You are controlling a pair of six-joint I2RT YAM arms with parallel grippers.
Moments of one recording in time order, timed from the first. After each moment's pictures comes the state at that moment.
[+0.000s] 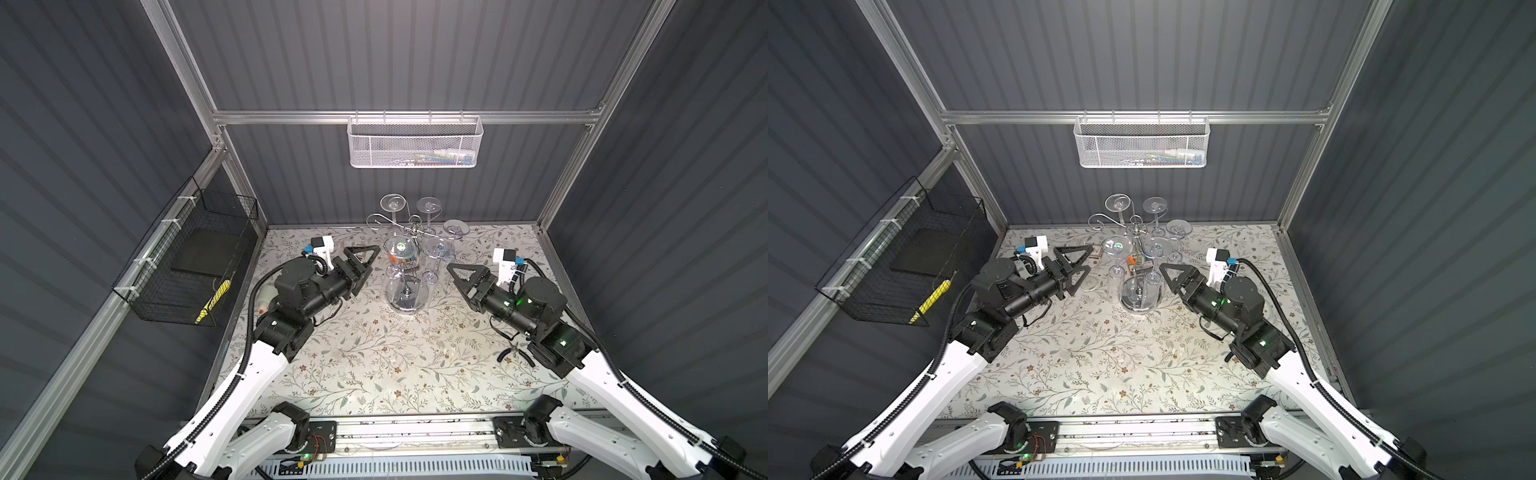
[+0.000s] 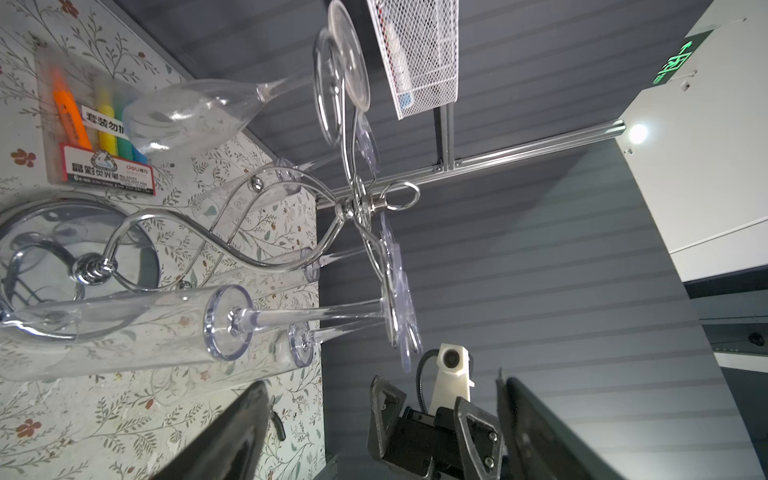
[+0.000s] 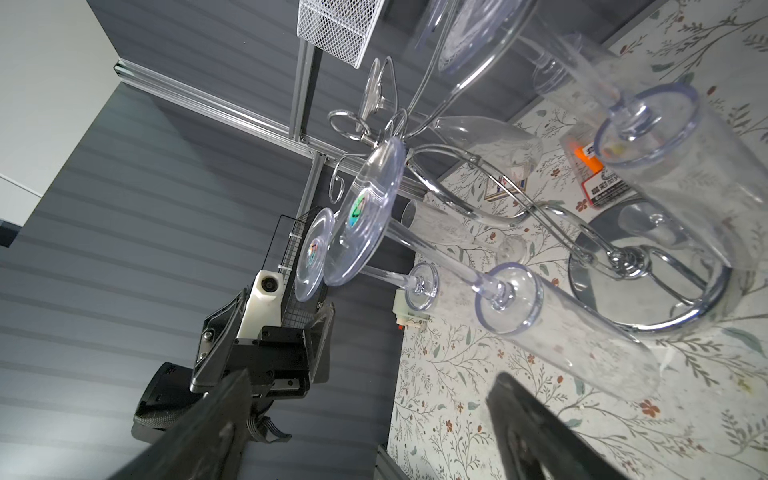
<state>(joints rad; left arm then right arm) -0.51 0.98 0.95 -0.05 0.36 -1.27 0.61 0.86 0.80 0.00 -0.17 1.14</state>
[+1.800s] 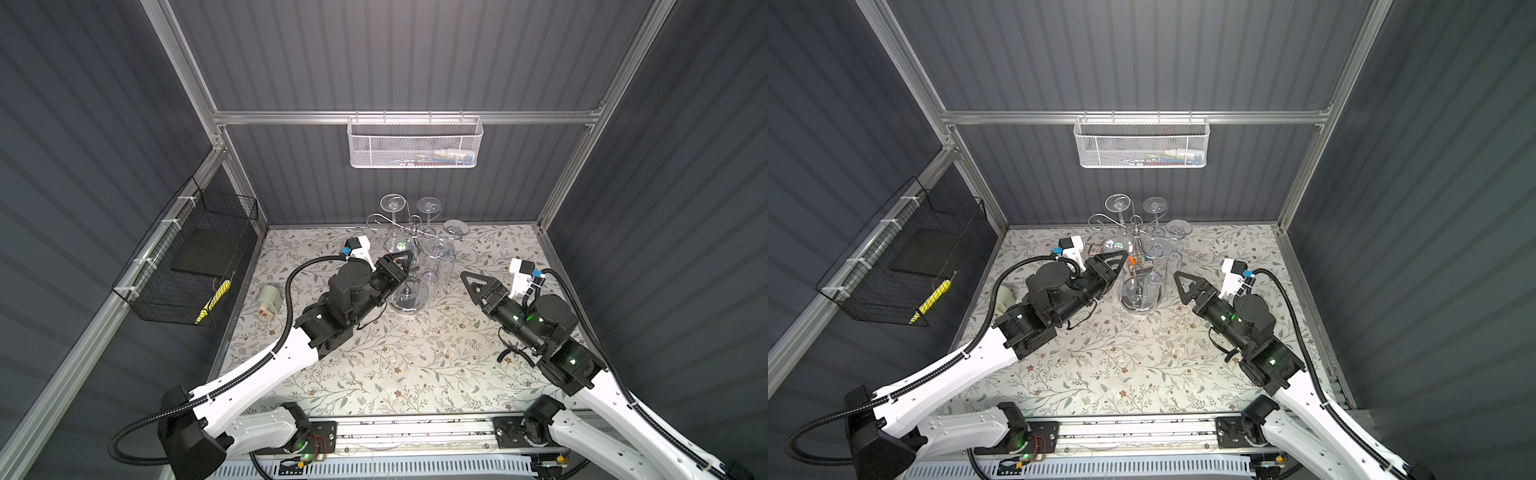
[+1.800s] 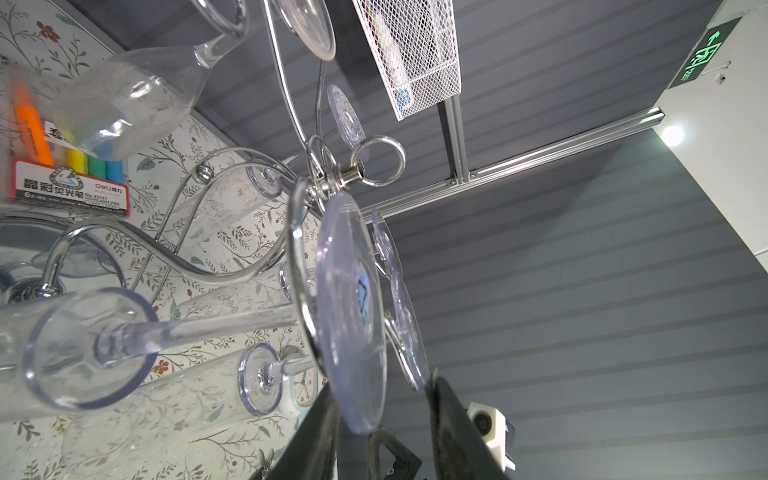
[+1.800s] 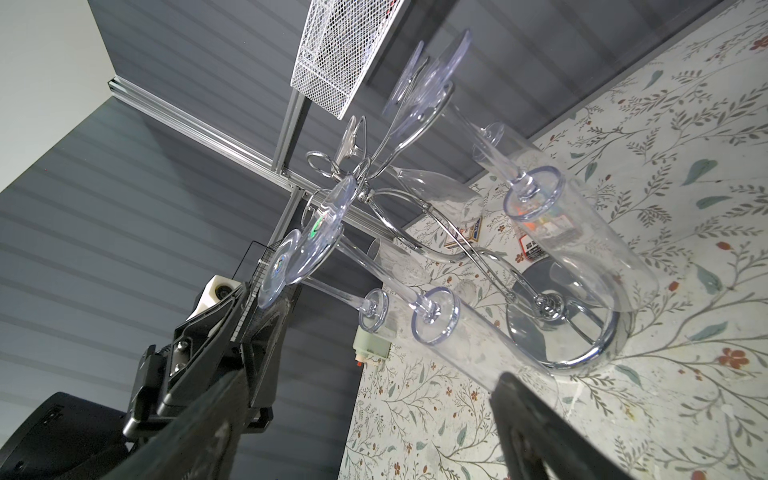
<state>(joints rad) -0.86 1.17 1.05 0.04 -0.14 -1.21 0.60 0.71 0.67 0.00 -0.04 1.01</state>
